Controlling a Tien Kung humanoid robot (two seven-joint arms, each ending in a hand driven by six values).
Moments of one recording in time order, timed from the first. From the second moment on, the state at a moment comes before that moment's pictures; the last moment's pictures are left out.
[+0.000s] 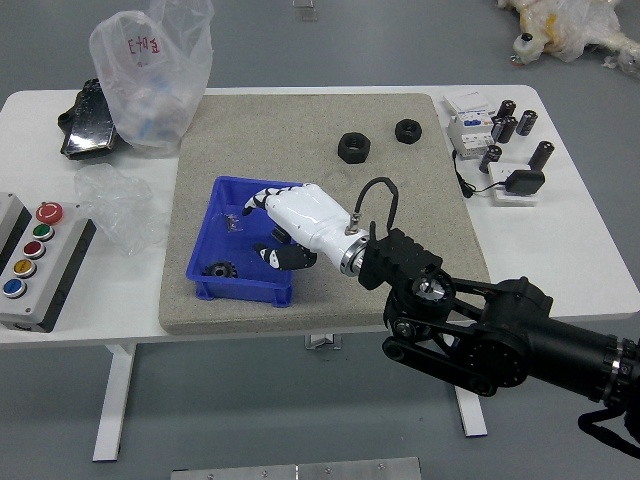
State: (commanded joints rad) left arm -0.16 0.16 -0.90 -0.28 1.32 -0.09 0.24; right arm 0.76 -0.16 0.39 1.29 -1.90 -0.26 -0.25
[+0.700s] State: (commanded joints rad) left arm -0.15 0.16 -0.89 -0.27 1.30 -0.08 0.23; right arm 0.40 -0.37 0.95 1.36 -1.26 -0.24 0.15
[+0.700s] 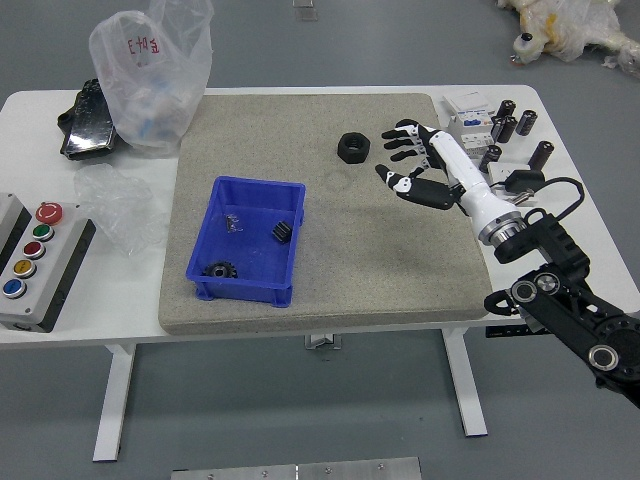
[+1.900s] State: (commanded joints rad) left arm -0.17 0.17 -0.84 -0.26 1.27 -0.07 0.20; right arm 0.21 -0.38 1.25 1.42 -1.04 -0.18 0.27
